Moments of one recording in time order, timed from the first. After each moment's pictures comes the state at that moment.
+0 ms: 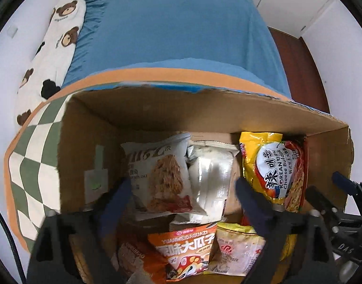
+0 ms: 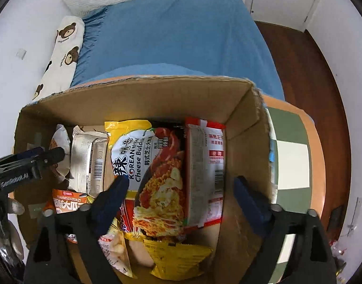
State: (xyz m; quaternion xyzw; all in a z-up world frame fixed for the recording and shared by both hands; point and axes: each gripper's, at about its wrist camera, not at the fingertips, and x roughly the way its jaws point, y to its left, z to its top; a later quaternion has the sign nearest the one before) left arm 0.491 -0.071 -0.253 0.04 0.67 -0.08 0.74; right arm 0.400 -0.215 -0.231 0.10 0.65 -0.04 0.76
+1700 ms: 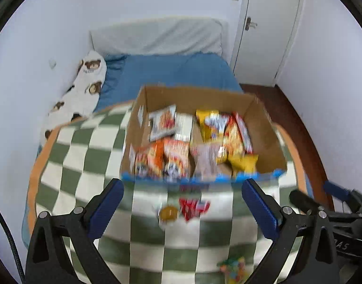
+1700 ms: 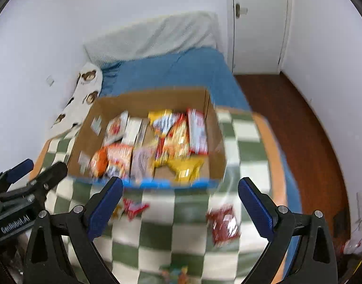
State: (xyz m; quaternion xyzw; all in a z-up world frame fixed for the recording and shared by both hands) left arm 0.200 -0.034 -0.107 0.03 0.48 -0.10 0.87; right arm 0.123 -0.154 -0.076 0.10 0.48 -0.07 0.87
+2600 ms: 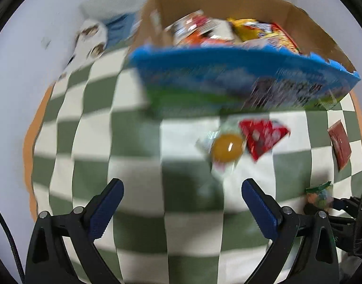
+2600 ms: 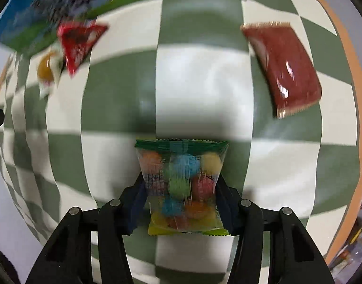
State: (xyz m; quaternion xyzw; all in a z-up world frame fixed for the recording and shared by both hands) left arm 0.208 -0.003 -0.259 0.15 0.57 -0.08 0.81; right arm 0.038 -0.120 -0.329 0.14 0.69 -0.05 0.71
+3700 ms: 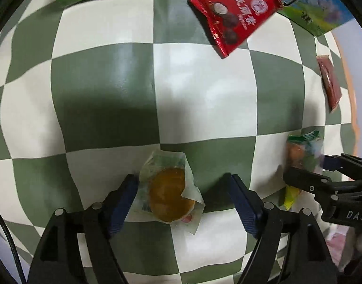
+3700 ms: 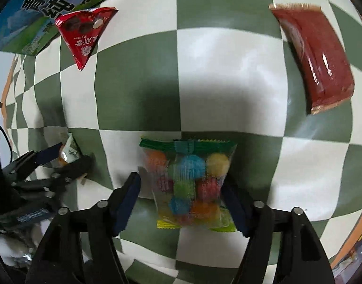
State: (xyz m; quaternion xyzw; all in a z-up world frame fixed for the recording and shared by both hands) left arm 0.172 -0.010 -0.368 0.08 0.71 -0.17 0.68; right arm 0.014 -0.133 -0.330 0.18 0.74 0.00 0.65
